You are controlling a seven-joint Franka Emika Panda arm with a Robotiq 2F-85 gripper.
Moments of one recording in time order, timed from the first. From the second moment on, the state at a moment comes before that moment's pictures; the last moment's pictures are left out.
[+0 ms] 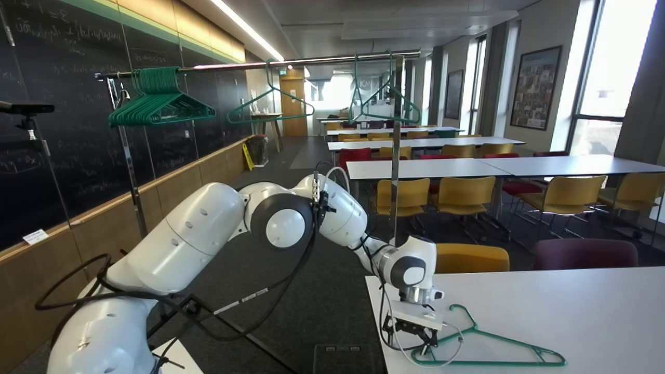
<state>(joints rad) -0.33 0.88 -0.07 -1.51 -0.09 2.18 -0.68</state>
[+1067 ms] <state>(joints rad) -0.13 0.86 -0.03 -1.51 -0.16 2.18 -0.68</state>
